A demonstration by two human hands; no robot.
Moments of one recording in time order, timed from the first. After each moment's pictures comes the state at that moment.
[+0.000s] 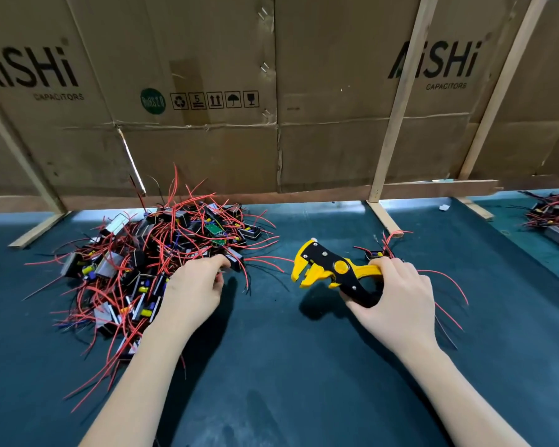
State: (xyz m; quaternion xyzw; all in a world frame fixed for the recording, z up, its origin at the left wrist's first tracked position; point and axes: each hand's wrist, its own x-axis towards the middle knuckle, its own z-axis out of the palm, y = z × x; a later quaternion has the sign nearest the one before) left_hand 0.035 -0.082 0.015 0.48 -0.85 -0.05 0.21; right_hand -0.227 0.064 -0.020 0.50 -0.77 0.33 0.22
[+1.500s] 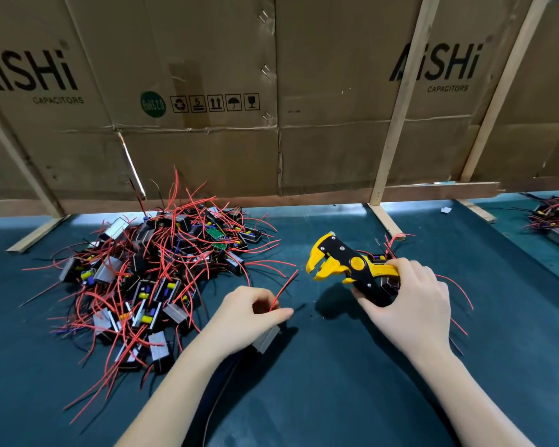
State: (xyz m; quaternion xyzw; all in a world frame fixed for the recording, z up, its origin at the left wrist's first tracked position) left_hand 0.001 -0.040 0.009 0.42 -0.82 -0.36 0.17; right_hand -0.231 0.068 -0.012 0.45 -0.79 0.36 0.20
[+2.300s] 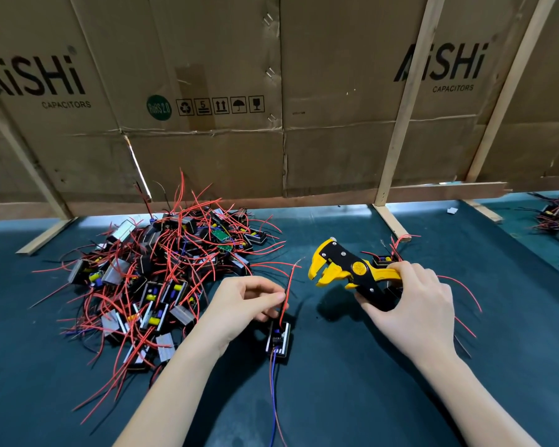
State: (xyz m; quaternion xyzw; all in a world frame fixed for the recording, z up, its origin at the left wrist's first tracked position) left_hand 0.006 -0.048 0.014 0.38 -0.67 -0.56 0.29; right_hand -0.230 0.066 -0.017 0.46 -0.79 0.35 0.21
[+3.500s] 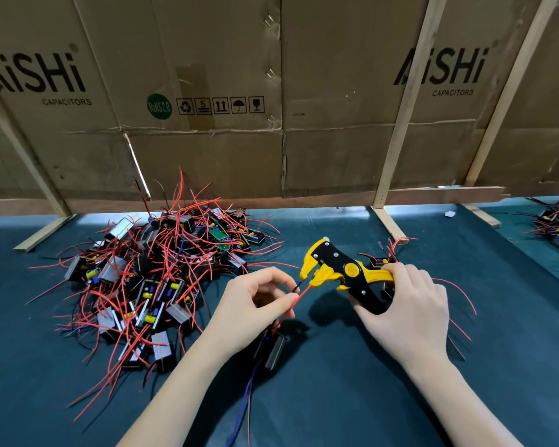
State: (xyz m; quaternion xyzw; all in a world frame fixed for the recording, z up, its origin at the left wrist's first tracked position) left_hand -0.002 -0.034 0.014 0.26 -0.76 -0.49 0.34; right_hand -0.226 0.064 -0.019 0.47 -0.78 0.33 0.26
